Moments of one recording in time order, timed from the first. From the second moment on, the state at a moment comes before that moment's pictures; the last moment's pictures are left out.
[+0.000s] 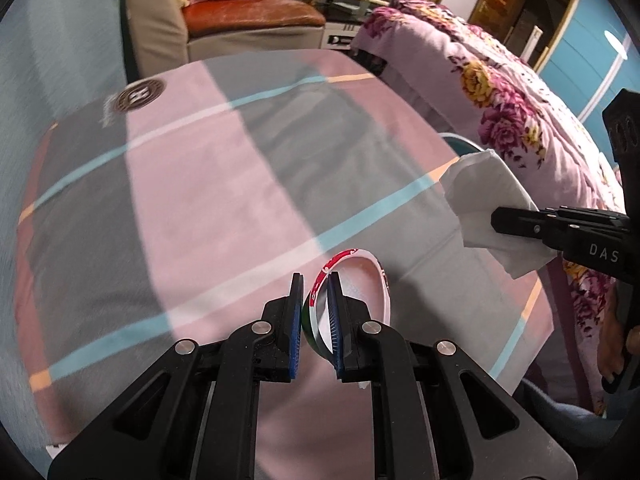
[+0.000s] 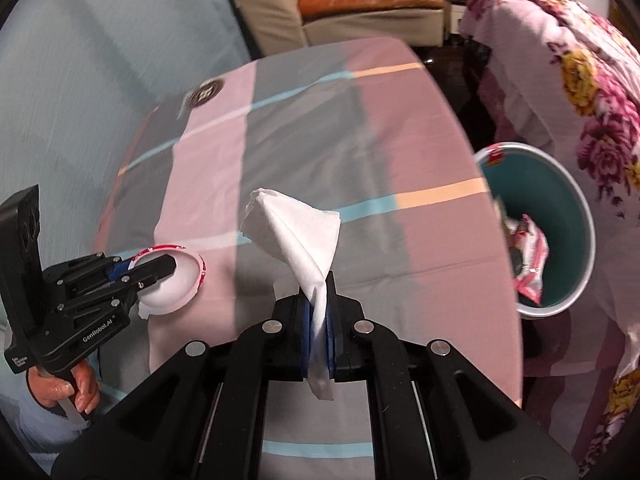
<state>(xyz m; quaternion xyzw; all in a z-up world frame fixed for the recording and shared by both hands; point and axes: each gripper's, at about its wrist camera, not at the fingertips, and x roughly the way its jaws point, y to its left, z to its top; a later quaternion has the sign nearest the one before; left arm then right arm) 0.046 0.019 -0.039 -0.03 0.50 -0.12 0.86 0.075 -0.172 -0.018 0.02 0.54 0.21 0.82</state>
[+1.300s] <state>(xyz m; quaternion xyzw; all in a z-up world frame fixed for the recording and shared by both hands) 0.198 -0.251 -0.035 0.07 0.51 -0.25 0.82 0.153 -0.421 -0.014 0.16 0.49 0.06 0.86</state>
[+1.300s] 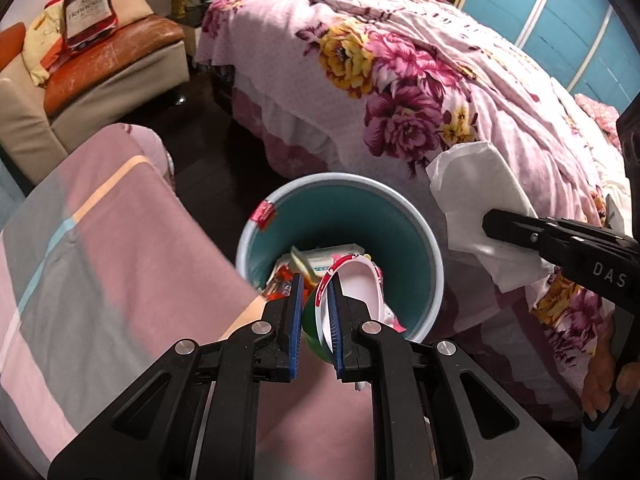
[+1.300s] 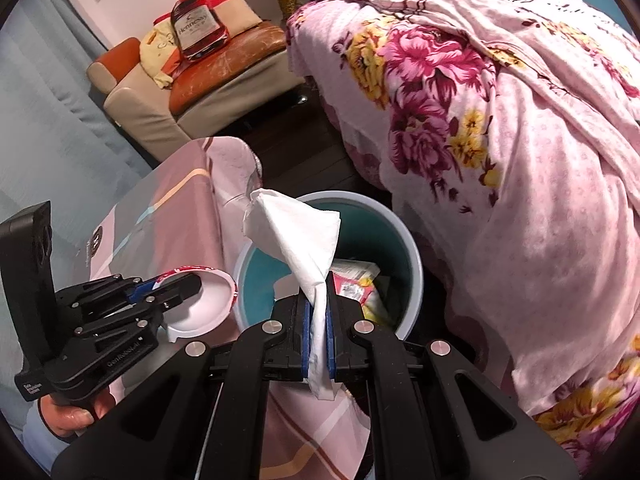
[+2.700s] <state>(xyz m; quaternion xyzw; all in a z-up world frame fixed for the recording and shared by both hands) 0.208 -0.179 -0.045 0.02 0.52 -0.17 0.84 0.187 -0.375 -0.025 0.11 0.52 0.05 0.84</state>
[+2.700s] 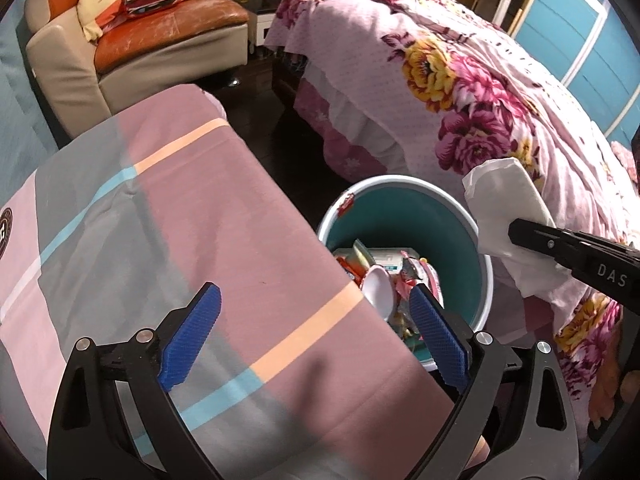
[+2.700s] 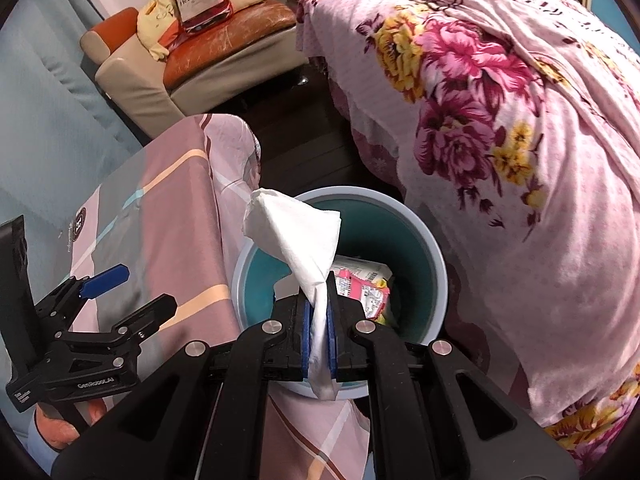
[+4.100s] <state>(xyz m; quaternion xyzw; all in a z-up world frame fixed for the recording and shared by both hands) 0.171 -0.165 -0.017 0.02 0.50 -0.16 0.85 0.144 -0.360 0.005 0.07 0.52 0.02 0.85</state>
